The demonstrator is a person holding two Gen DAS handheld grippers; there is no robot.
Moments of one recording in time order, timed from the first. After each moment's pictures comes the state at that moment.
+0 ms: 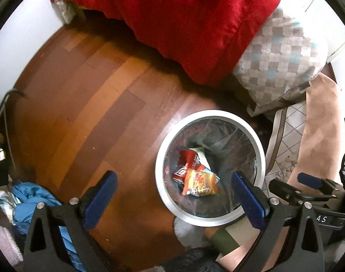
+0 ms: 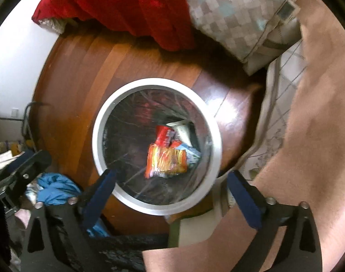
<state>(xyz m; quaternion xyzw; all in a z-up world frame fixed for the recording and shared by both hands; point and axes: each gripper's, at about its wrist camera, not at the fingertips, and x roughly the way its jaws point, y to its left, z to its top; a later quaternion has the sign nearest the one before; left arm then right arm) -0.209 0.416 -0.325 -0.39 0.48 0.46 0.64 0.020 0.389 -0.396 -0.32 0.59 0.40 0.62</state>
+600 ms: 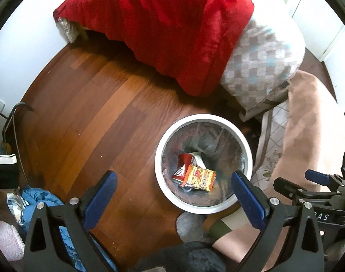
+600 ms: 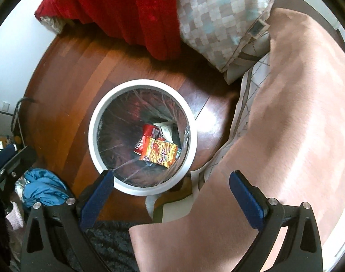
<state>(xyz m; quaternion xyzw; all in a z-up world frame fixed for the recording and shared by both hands) -0.207 0.365 -0.269 -0.34 0.46 0.47 0.67 0.001 0.339 -0.335 -0.33 0.54 0.40 0.66</state>
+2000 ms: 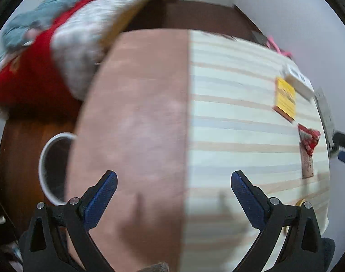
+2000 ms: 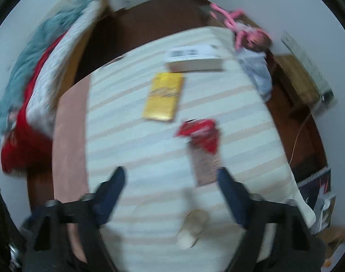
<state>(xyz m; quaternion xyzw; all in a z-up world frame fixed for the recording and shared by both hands) 0.126 0.114 -0.249 -0.20 0.53 0.27 0.78 0.240 -0.143 -0.184 0.02 0.54 0.16 0.82</state>
